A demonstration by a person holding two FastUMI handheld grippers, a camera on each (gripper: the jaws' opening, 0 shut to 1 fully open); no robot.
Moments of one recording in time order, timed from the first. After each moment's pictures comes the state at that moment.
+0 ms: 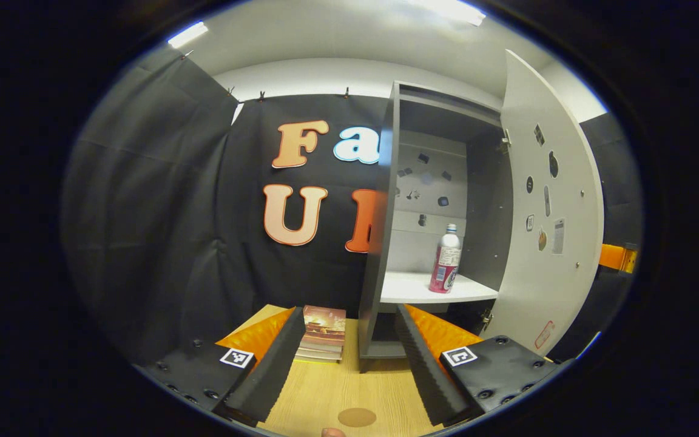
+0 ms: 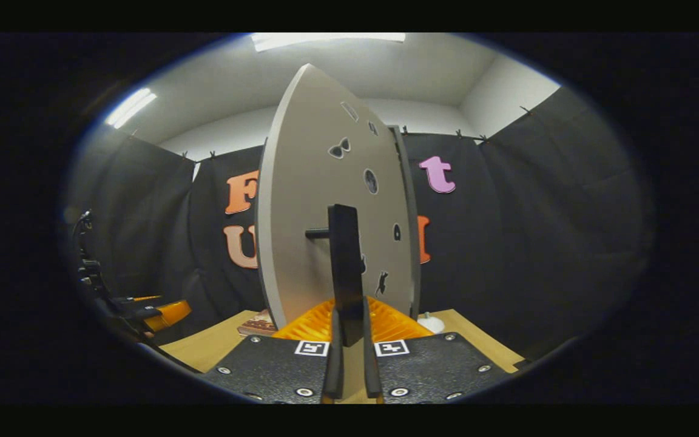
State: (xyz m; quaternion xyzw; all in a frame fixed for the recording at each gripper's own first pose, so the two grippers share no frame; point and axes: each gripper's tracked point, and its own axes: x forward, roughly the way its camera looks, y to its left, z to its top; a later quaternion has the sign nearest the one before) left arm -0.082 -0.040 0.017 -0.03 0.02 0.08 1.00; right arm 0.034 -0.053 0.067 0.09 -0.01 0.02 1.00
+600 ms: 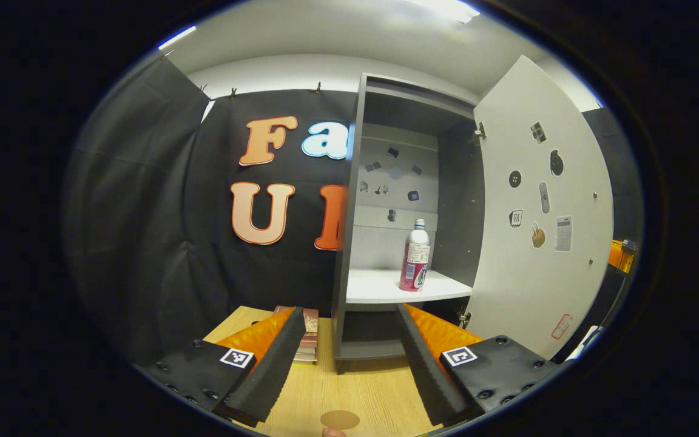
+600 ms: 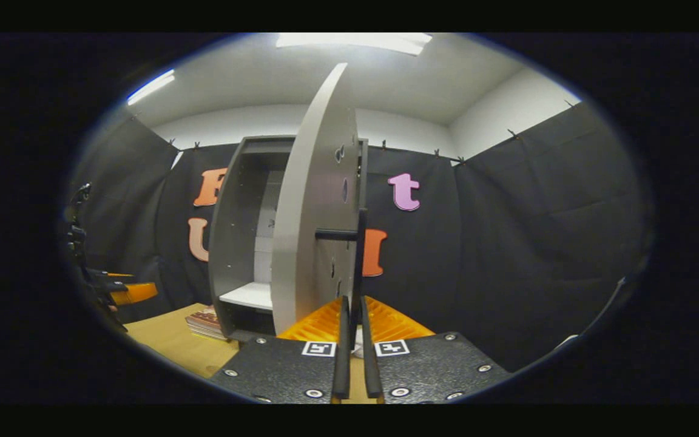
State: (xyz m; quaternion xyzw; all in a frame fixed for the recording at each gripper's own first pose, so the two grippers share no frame) left arm -0.059 -0.076 0.015 -0.03 0.03 0.02 1.00; right arm 0.026 -0.131 0.066 0.03 -0.04 -0.06 1.00
